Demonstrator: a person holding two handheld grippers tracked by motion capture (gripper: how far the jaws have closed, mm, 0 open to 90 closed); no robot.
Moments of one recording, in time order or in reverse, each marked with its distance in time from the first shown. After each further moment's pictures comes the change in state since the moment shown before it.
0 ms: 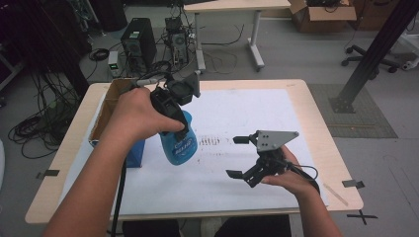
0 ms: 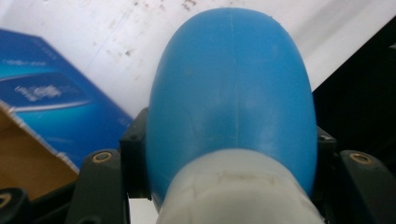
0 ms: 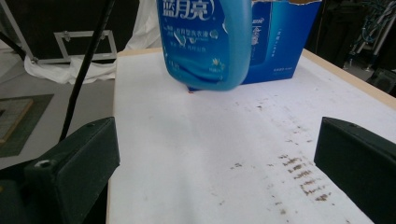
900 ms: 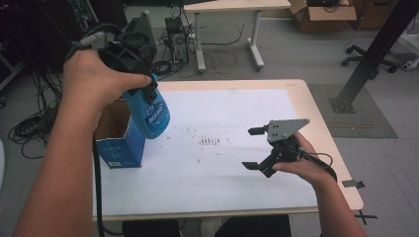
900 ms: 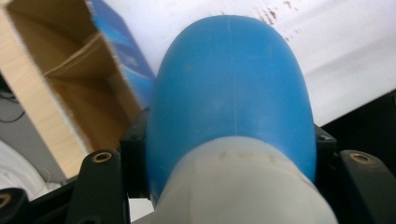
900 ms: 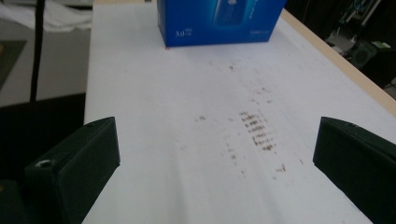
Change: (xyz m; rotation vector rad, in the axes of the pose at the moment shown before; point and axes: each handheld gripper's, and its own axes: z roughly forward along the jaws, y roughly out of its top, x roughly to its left) left arm 0.073 -0.030 -0.074 -0.126 0.017 -0.320; right arm -0.026 0.014 -0.032 0.213 -0.048 -0.085
